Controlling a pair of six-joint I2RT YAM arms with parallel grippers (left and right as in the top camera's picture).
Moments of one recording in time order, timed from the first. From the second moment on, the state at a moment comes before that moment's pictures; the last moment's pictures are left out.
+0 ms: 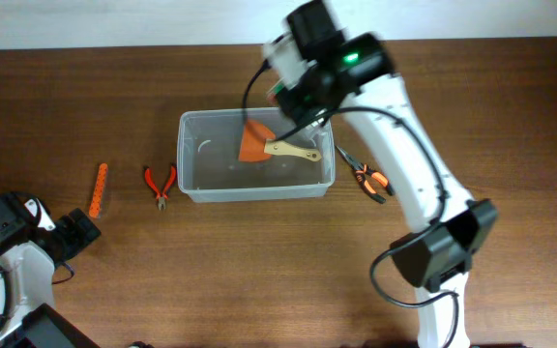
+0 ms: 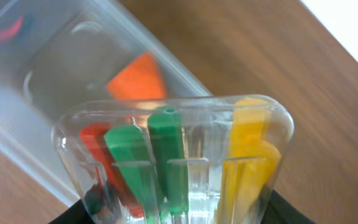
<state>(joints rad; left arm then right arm) 0.67 1.46 0.81 -0.53 0.05 -0.05 0.51 2.16 2.34 -1.29 -0.02 -0.33</state>
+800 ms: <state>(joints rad) 0.67 1.46 0.81 -0.53 0.05 -0.05 0.60 2.29 2.18 -1.15 0.22 -0.54</state>
